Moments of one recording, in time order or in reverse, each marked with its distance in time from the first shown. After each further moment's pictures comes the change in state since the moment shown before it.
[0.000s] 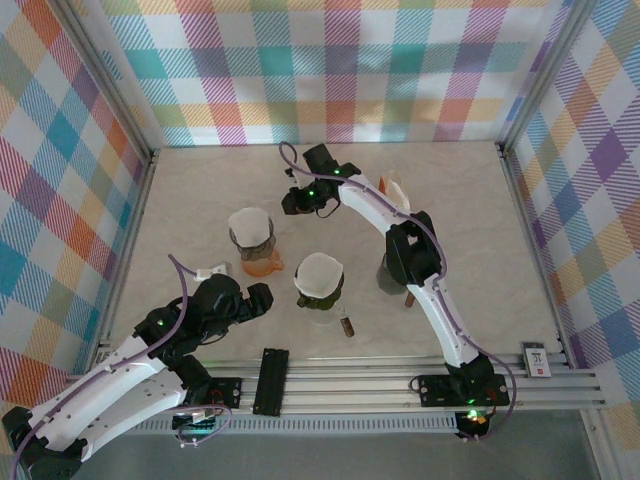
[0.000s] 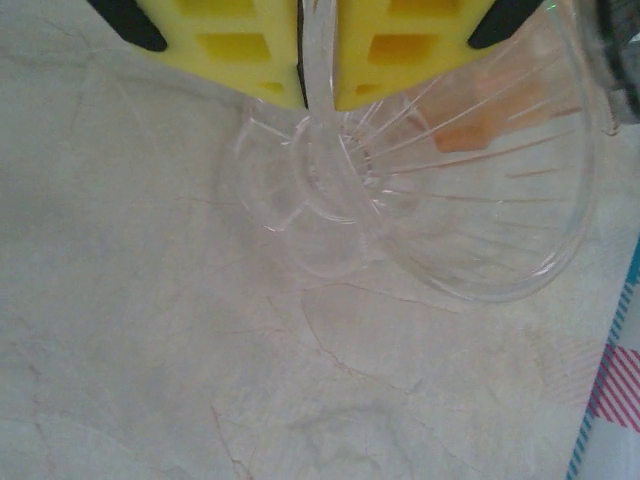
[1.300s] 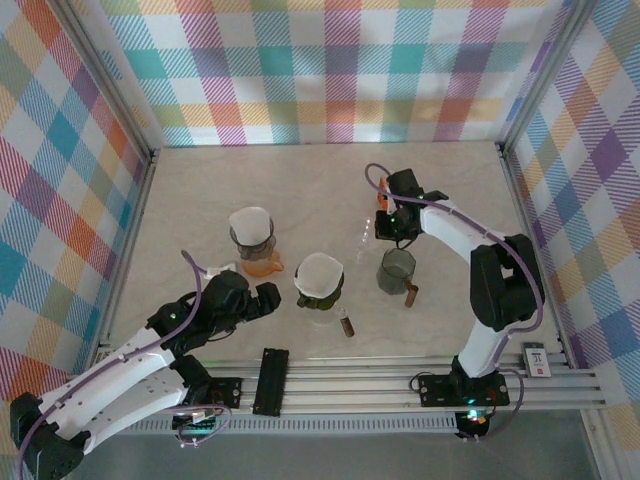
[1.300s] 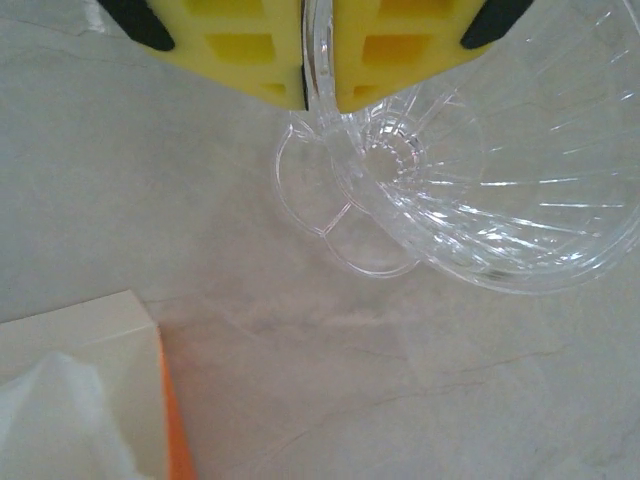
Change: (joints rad) left arm 0.000 0.091 -0.021 0.095 0.050 0.000; right arm -0.249 -0.793 -1.085 0.122 0.444 0.113
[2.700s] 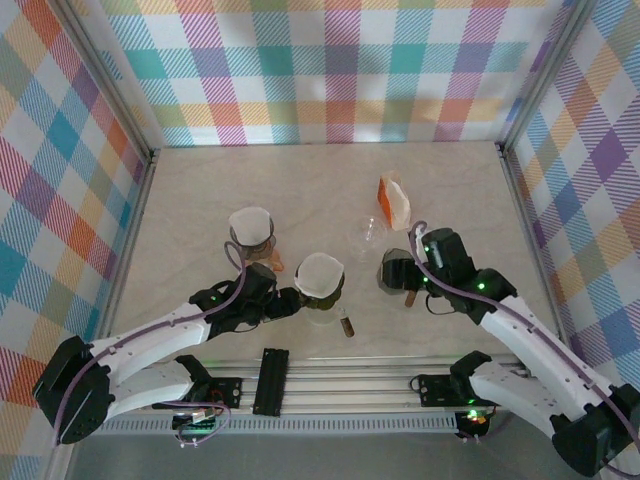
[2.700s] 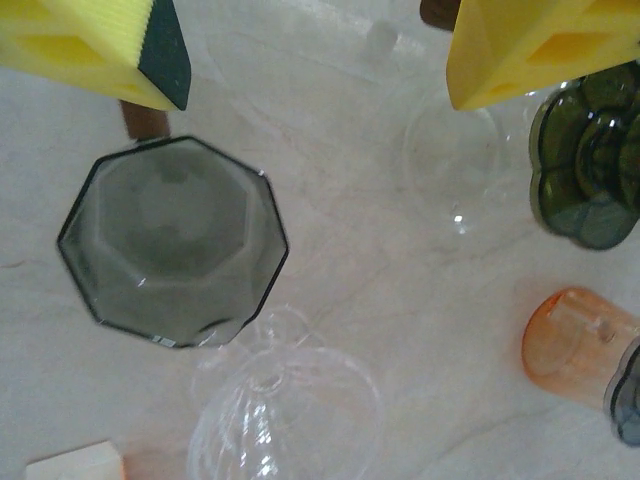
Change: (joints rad) left arm 0.000 0.340 -0.035 0.285 0.183 0.039; right arm 0.222 -0.899 -0.508 -0.074 0.041 0.083
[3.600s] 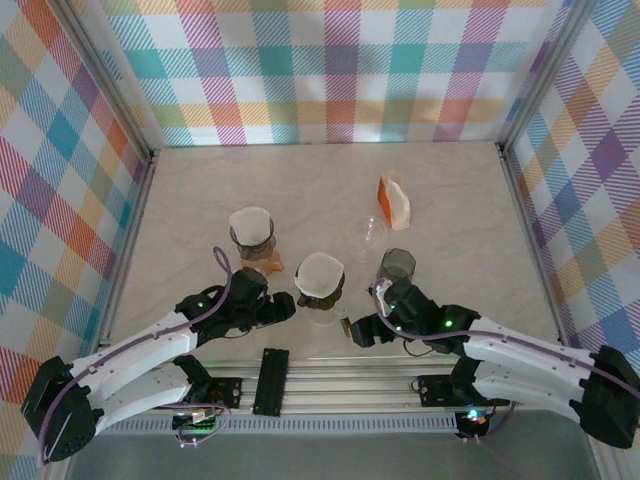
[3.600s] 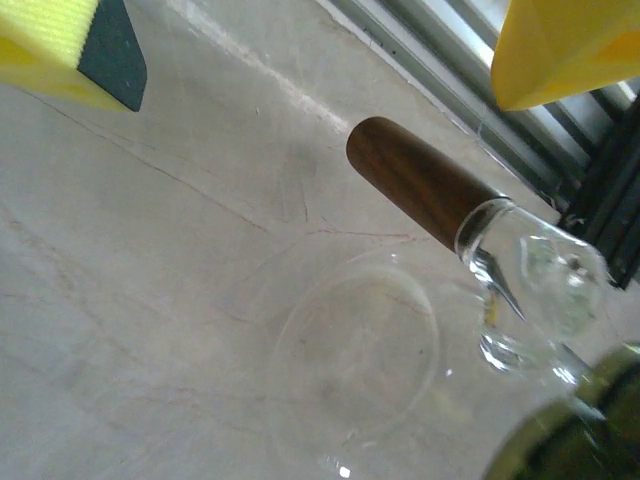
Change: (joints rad) left arm -0.002 -0.125 -0.021 -0.121 0.031 -0.034; right arm 0.394 0.058 -0.334 0.340 -0.008 0.086
